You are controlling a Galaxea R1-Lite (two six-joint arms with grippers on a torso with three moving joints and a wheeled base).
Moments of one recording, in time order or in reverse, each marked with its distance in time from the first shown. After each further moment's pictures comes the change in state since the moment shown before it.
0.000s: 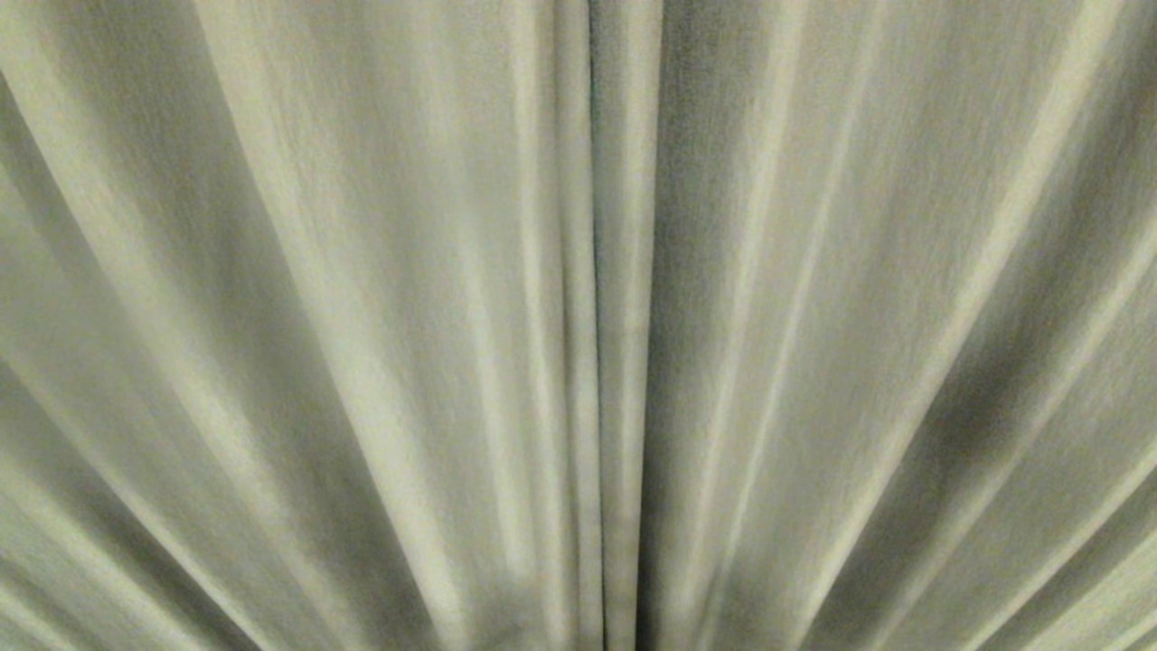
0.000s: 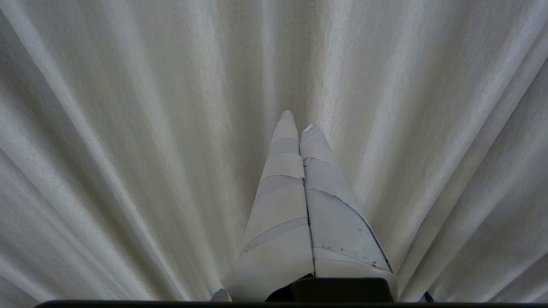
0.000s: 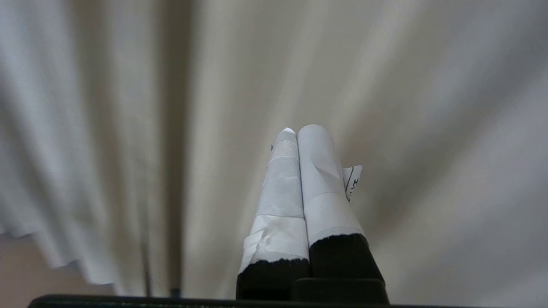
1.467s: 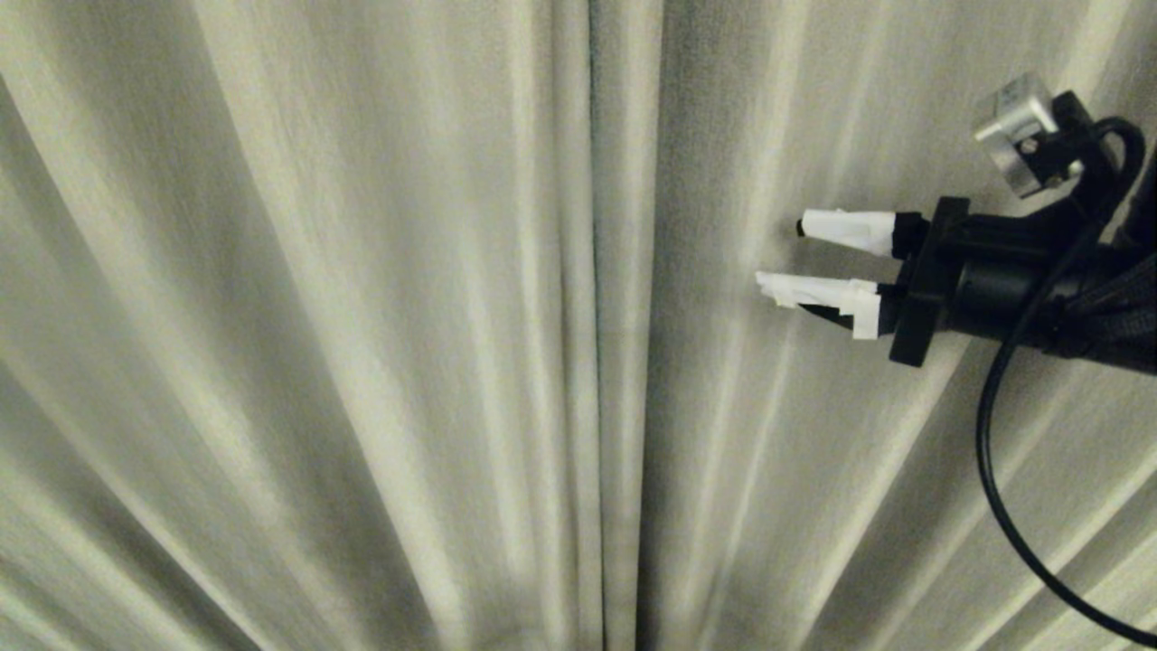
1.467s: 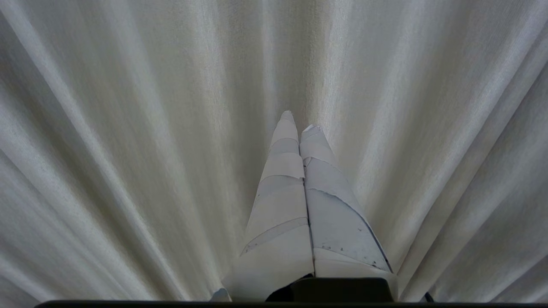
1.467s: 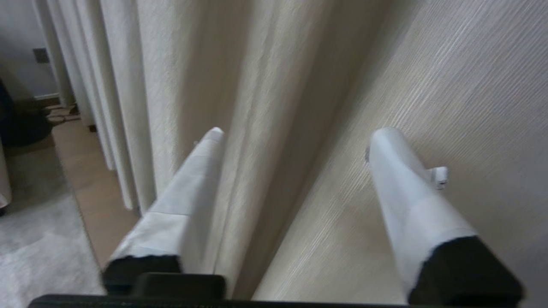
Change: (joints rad) left arm 0.000 0.000 0.000 0.000 0.001 0.000; right arm 0.261 0.814 -0.582 -0.191 0.251 -0.022
